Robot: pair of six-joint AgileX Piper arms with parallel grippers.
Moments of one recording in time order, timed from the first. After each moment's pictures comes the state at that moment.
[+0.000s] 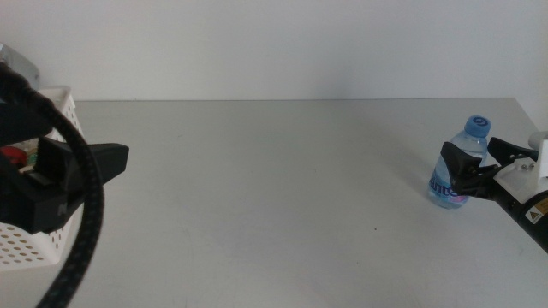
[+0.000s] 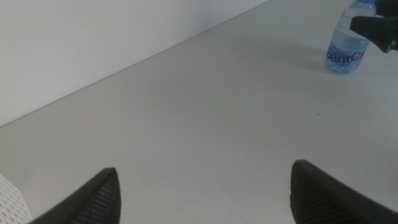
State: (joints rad) left arm -0.44 0.74 -0.91 -0.13 0.72 0.21; right arm -0.03 1.75 -0.44 -0.27 -1.14 0.20
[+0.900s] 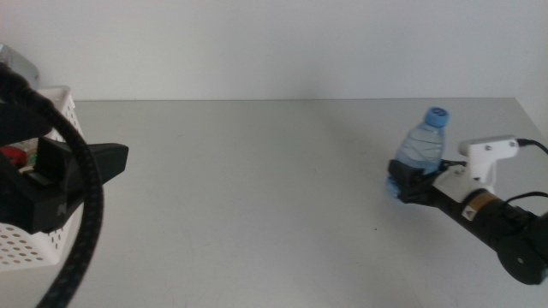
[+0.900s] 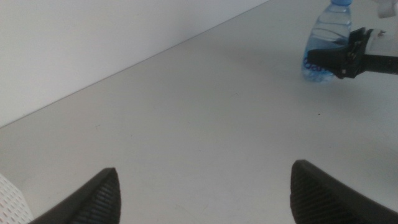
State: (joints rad) left arm -0.44 0.74 -0.91 -0.13 0.72 0.21; right arm 0.08 2.01 -0.63 -0.31 -1.10 0.29
